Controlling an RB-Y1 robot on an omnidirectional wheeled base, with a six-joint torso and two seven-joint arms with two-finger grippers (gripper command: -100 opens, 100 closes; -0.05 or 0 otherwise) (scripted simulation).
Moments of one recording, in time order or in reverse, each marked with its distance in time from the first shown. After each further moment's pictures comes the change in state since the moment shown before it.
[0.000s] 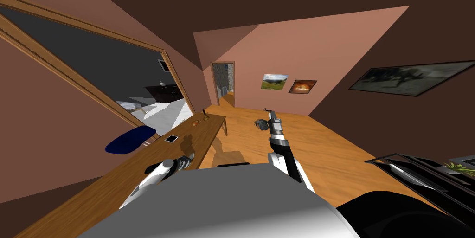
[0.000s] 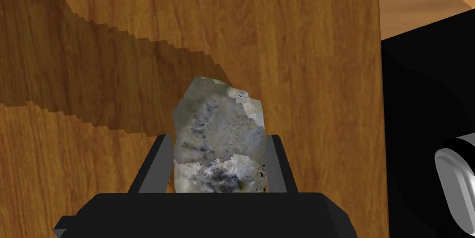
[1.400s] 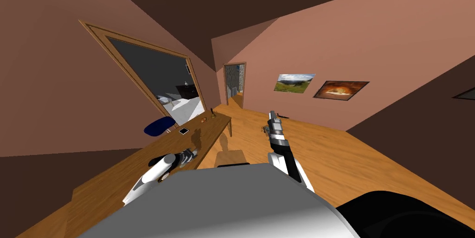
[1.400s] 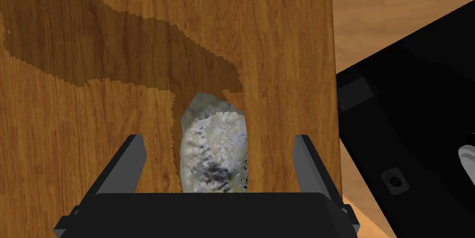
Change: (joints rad) left arm 0.040 -0.022 -0.030 -0.227 -0.001 0.096 -0.070; right arm 0.000 0.000 0.000 0.000 0.000 0.000 0.000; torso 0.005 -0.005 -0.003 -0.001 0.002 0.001
